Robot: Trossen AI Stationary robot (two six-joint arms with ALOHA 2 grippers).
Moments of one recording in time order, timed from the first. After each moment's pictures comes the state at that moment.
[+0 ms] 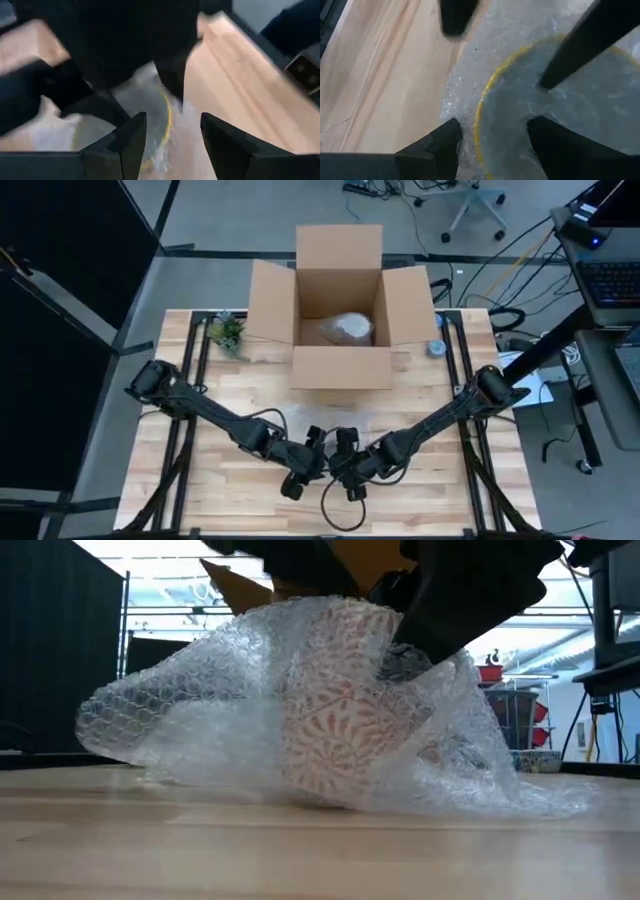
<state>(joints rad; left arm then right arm) -0.44 1.80 1.23 -0.19 -0.11 0.16 0.49 1.90 1.31 -0.40 0.29 0.25</state>
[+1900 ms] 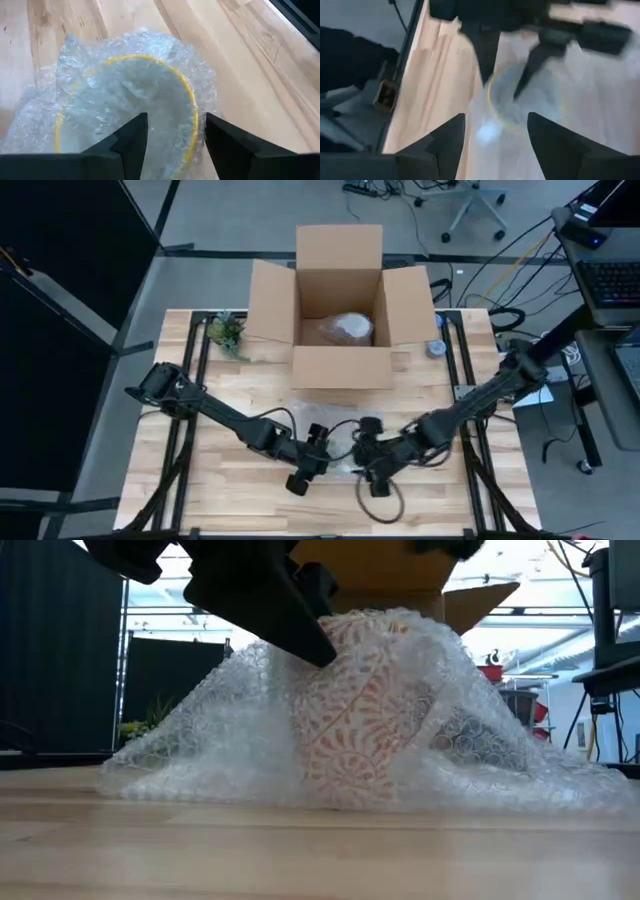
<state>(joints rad) -0.41 1.85 1.23 -0.21 -0.11 0.11 0.55 1.56 1.31 -0.63 0.28 0.44</state>
